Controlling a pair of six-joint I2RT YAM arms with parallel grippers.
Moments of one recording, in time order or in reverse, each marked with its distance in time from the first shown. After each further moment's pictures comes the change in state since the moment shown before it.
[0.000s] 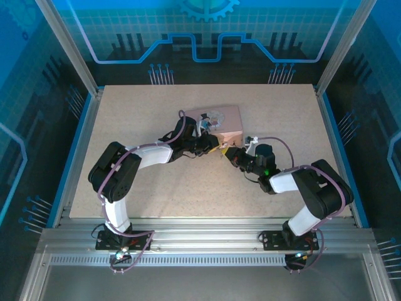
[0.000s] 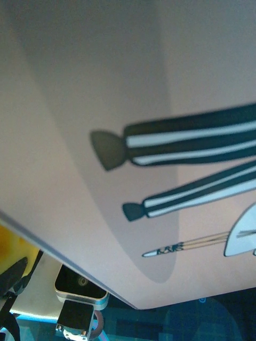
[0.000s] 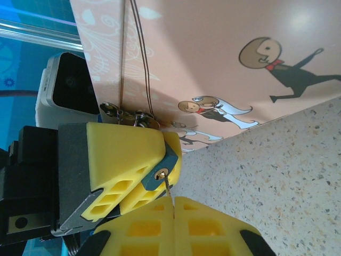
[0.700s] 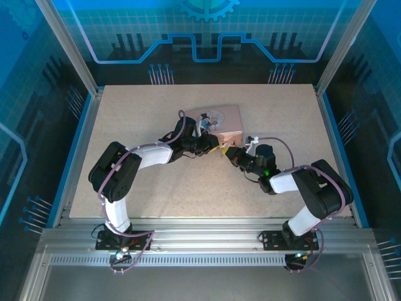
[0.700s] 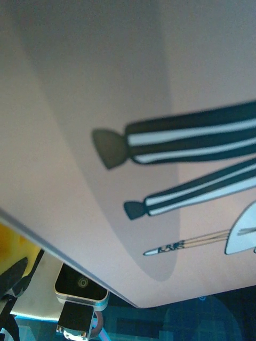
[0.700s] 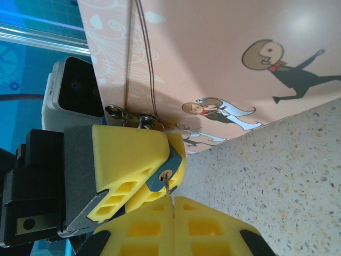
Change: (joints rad) left arm 0.000 0.000 -0.006 0.017 0.000 -0.001; right arm 0.000 0.000 -0.005 0.023 0.008 0.012
